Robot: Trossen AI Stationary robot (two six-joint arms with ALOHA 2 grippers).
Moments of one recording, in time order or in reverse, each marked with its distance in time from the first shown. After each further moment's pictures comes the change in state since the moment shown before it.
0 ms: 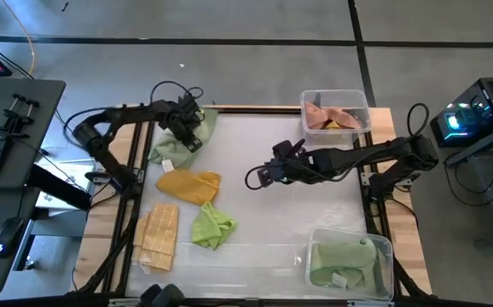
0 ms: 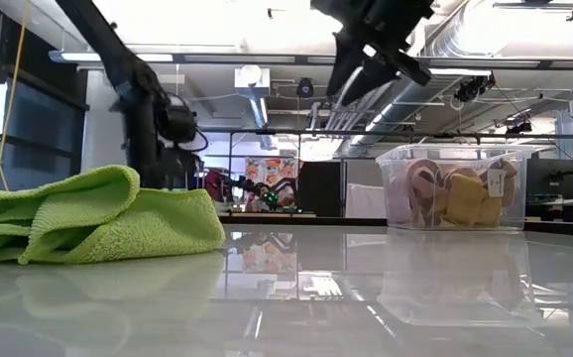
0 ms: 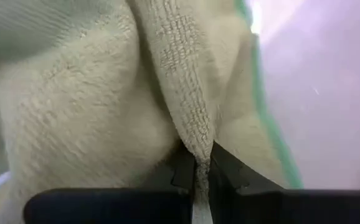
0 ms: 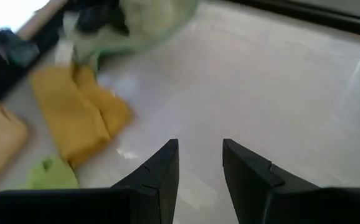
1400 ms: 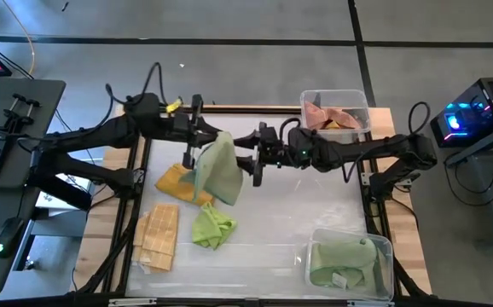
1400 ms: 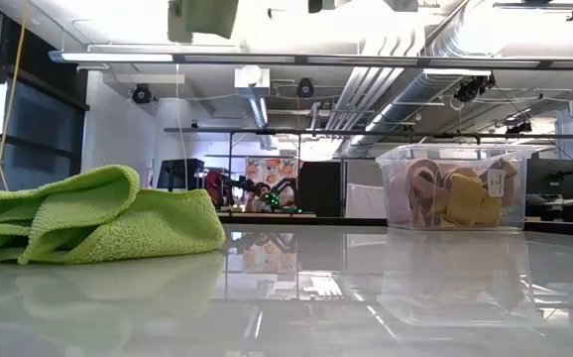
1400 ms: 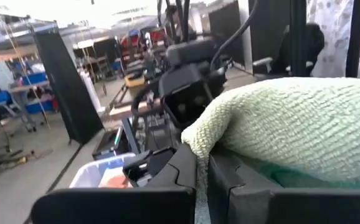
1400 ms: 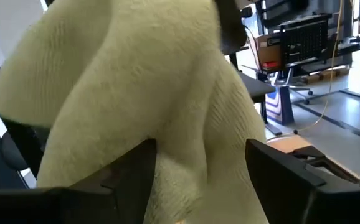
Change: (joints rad) left arm -0.644 -0.508 0.271 0.625 0.172 0.138; right arm -0.072 0.006 0.001 0.968 -0.456 -0.755
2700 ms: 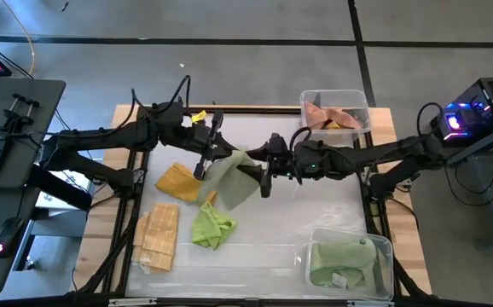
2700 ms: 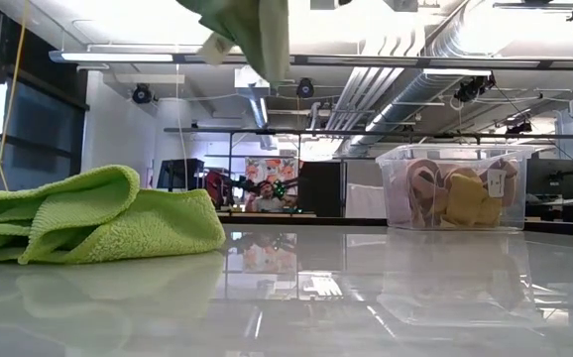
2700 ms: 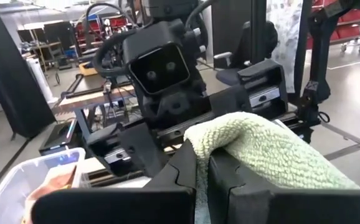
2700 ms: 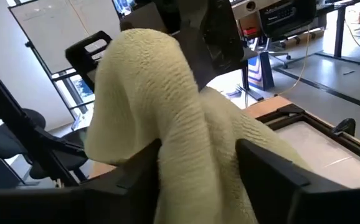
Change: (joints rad) left arm -0.050 0.123 -0.001 0.056 0.112 -0.052; right arm 0.111 -0.090 -0.001 -0.244 0.184 0.096
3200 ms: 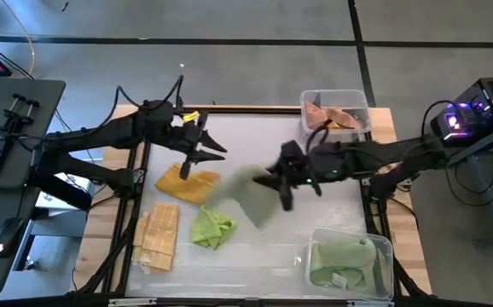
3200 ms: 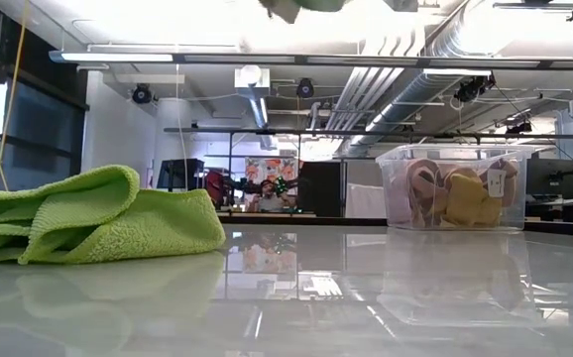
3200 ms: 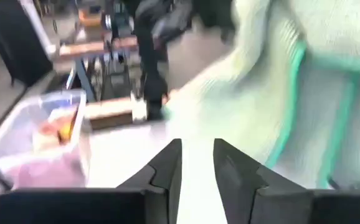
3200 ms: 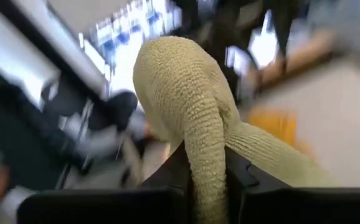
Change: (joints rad) left arm 0.035 -0.120 0.002 -0.330 -0.027 -0.002; right arm 0.148 -0.017 0.367 -0.606 -0.050 0.247
